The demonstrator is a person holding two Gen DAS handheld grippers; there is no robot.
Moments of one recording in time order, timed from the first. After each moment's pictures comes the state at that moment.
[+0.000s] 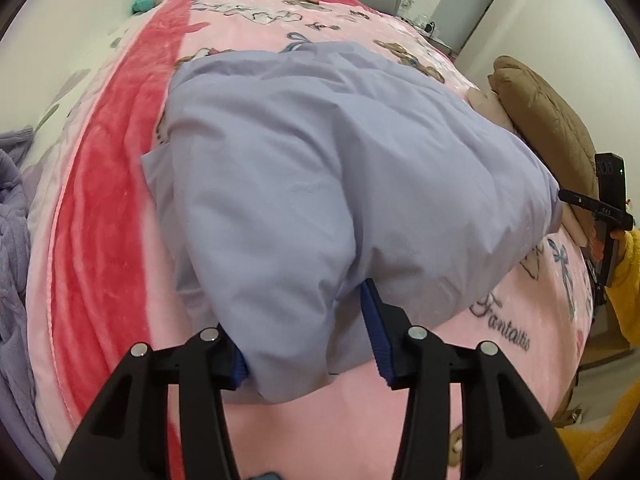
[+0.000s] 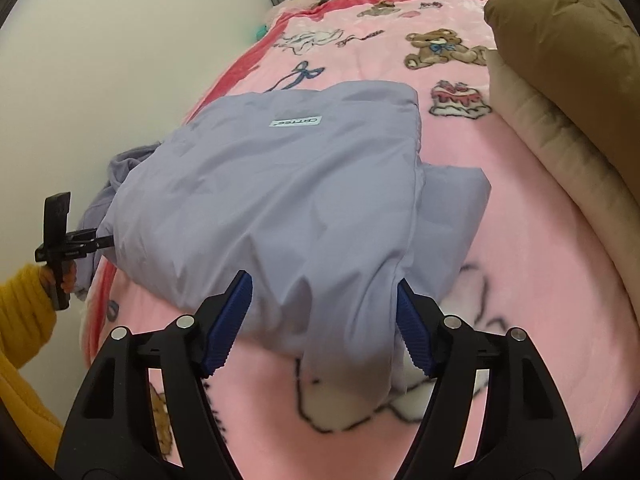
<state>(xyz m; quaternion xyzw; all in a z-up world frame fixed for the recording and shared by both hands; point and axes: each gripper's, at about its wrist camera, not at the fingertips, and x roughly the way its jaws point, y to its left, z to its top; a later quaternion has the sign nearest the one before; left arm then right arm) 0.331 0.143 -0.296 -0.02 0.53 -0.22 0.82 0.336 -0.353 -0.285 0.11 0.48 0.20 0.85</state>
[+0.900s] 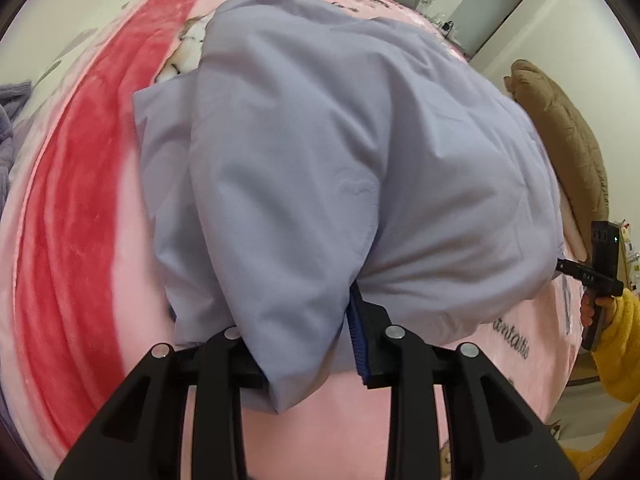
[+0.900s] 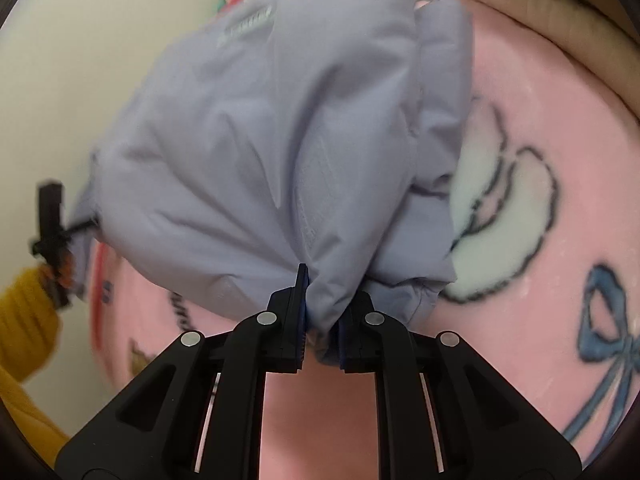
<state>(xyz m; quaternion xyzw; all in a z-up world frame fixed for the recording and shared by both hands) 0.334 0.139 -0.327 -0.05 0.56 -0.20 0.80 0.268 -0.337 -0.356 0.16 0.55 0.15 0.81</state>
